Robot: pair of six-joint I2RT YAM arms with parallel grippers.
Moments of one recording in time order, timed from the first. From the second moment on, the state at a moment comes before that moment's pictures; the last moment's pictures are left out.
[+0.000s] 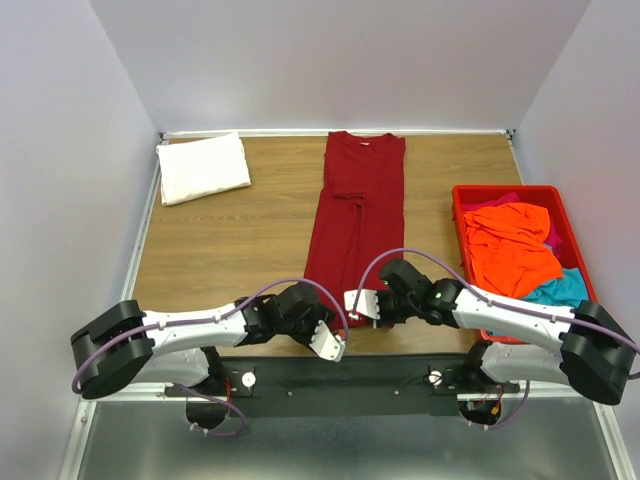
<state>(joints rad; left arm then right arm) -1.11 1.19 0.44 -0.09 0.15 1.01 0.92 1.17 0.55 -0.35 -0.21 -0.75</state>
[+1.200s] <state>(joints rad) -1.05 1.23 0.45 -0.12 0.24 1.03 0.86 1.10 0.55 -0.35 -0.28 -0.73</state>
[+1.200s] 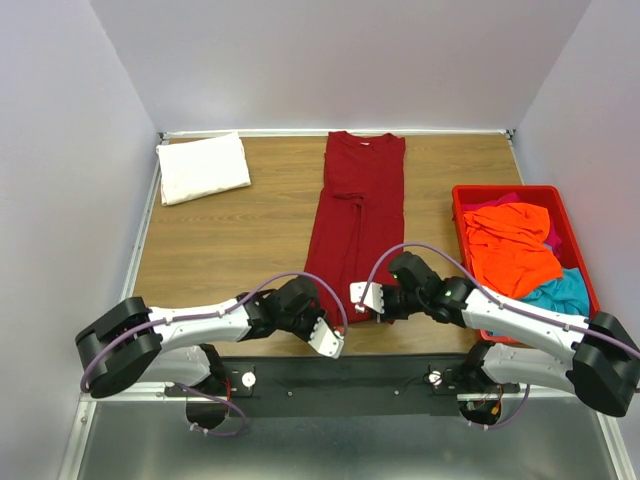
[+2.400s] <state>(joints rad) -0.75 1.46 0.89 -0.21 0.37 1.08 0.54 1.25 0.74 -0.37 -0.34 -0.68</state>
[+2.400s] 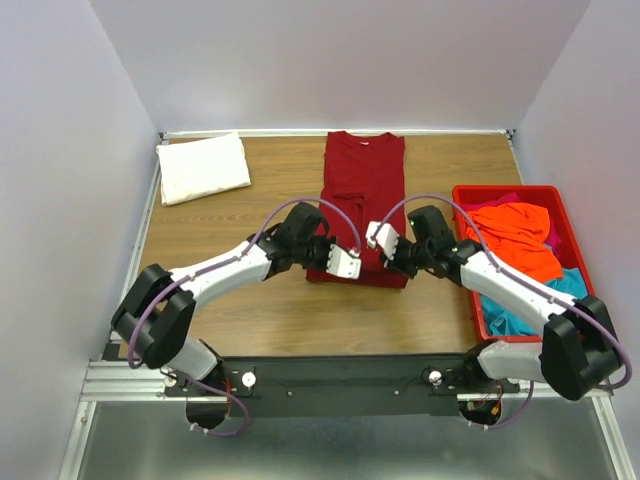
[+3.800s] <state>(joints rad) -0.50 2.11 1.62 -0.17 0.48 0.97 0.24 2.08 1.62 -0.43 -0.44 -0.69</state>
